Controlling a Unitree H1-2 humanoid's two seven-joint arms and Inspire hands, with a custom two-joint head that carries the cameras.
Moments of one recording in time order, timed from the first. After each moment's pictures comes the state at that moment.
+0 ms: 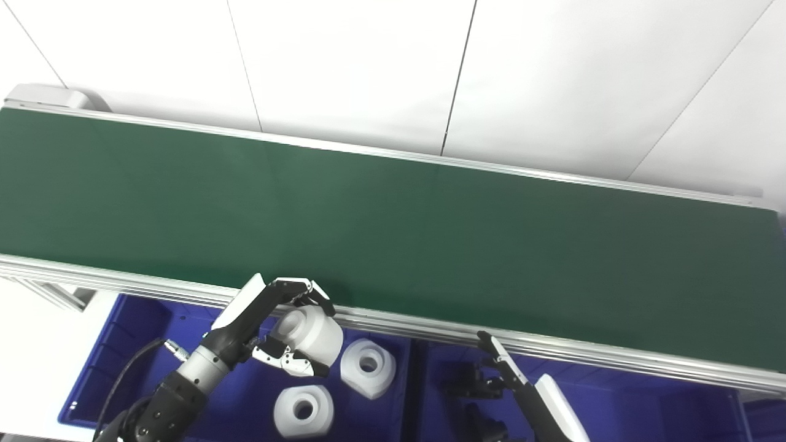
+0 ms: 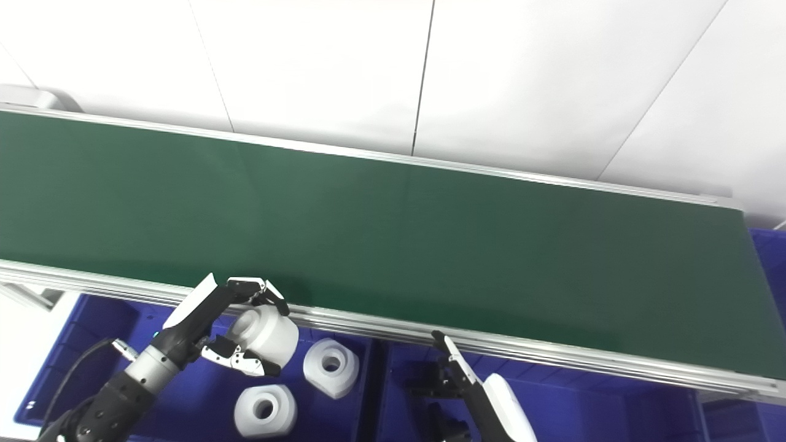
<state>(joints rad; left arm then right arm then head) 0.22 0.37 -0.26 0.09 0.25 -0.47 -0.09 0.49 -0.23 0.29 -0.32 -0.48 -0.02 0.19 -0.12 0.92</state>
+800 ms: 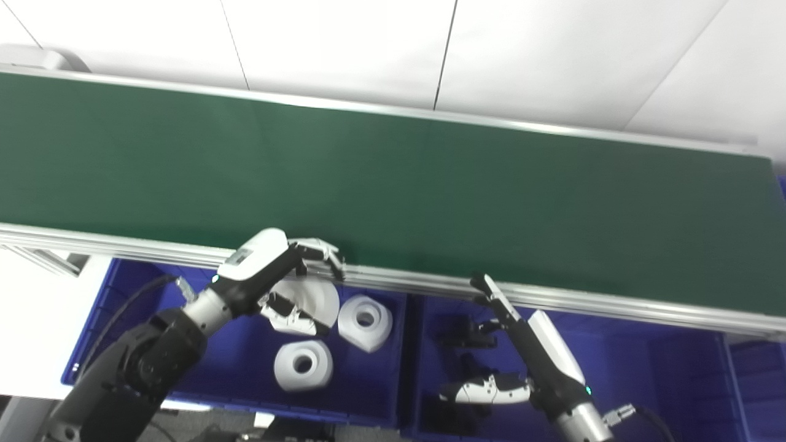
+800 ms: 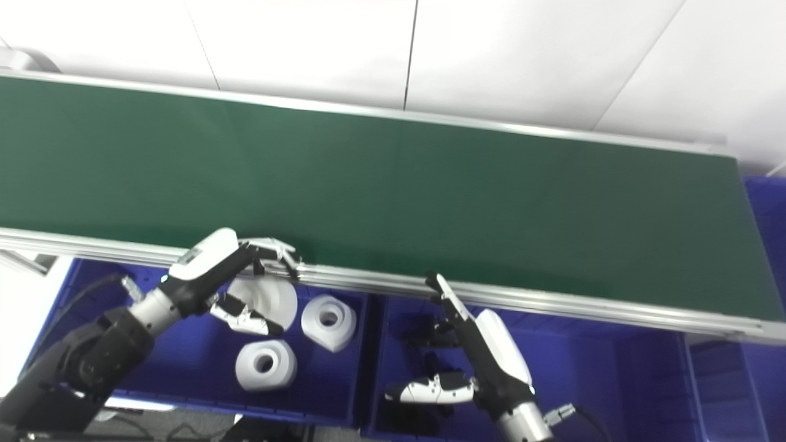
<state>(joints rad) 0.17 0.48 -0.36 -0.13 0.49 -0.25 -0.25 0.48 -0.22 0.29 -0.39 -0.49 0.04 0.22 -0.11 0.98</state>
